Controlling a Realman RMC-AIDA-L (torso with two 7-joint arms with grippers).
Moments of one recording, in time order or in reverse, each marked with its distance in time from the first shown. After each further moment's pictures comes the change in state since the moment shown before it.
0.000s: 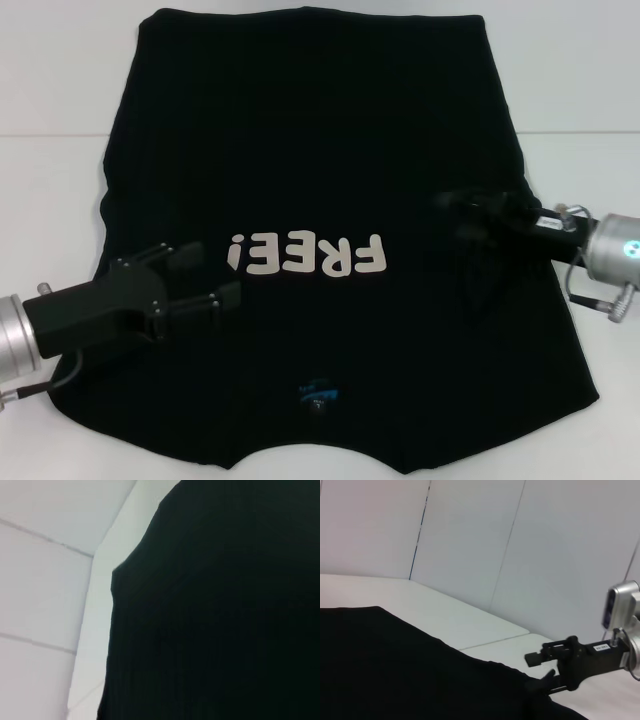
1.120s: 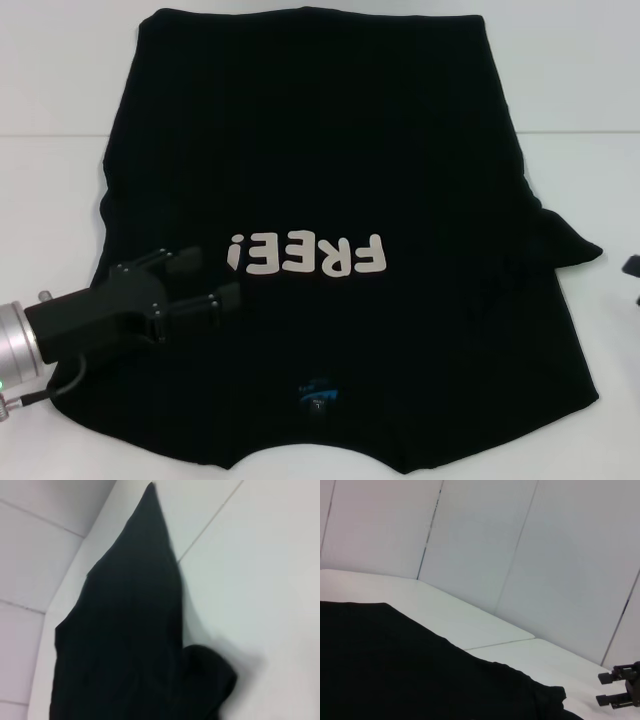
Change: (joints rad) left arm 0.001 0.004 -0.026 -0.047 0.000 -0.014 0.000; right arm -0.321 -0.137 0.034 -0.093 0.045 -0.200 -0.046
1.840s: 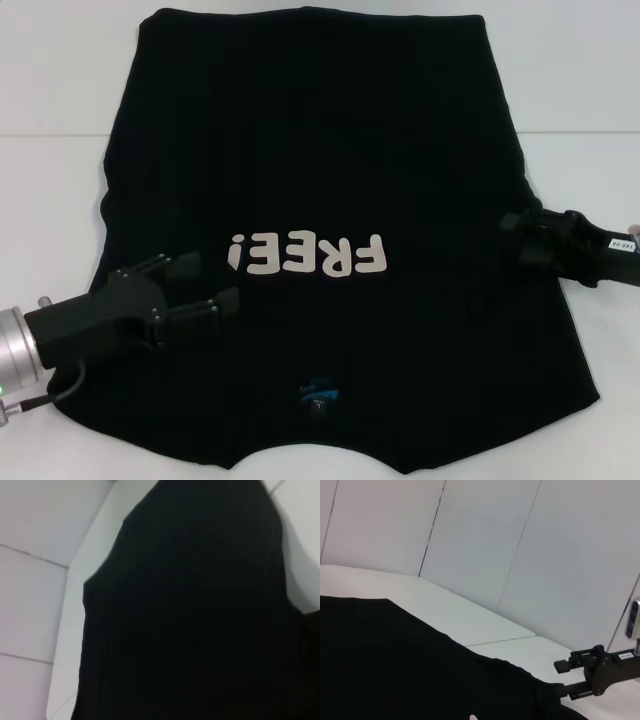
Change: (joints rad) left arm 0.005 0.000 -0.002 -0.006 0.006 -0.003 0.000; right arm 0.218 0.060 -0.147 0.045 -0.009 0.128 0.131
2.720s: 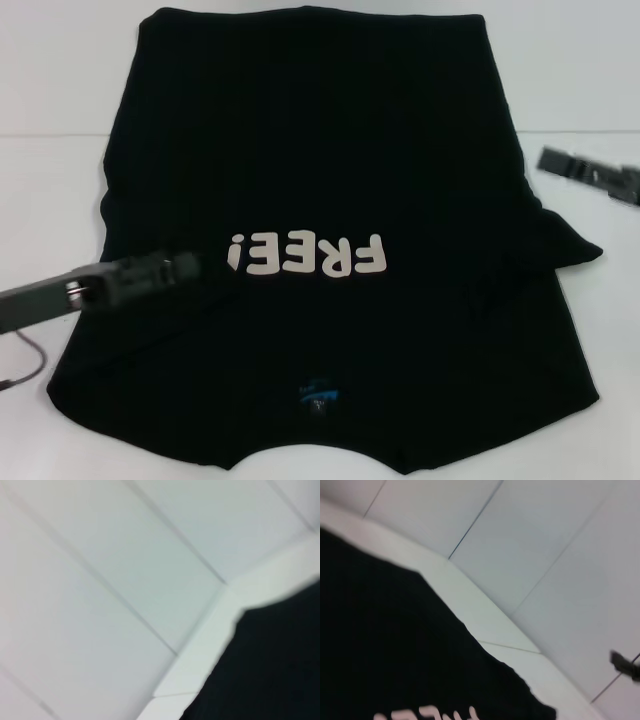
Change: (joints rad) left arm -0.016 0.086 0.006 0.002 0.004 0.040 -0.483; right arm -0.099 -0.030 0.027 -0.160 0.222 -0.461 -0.552
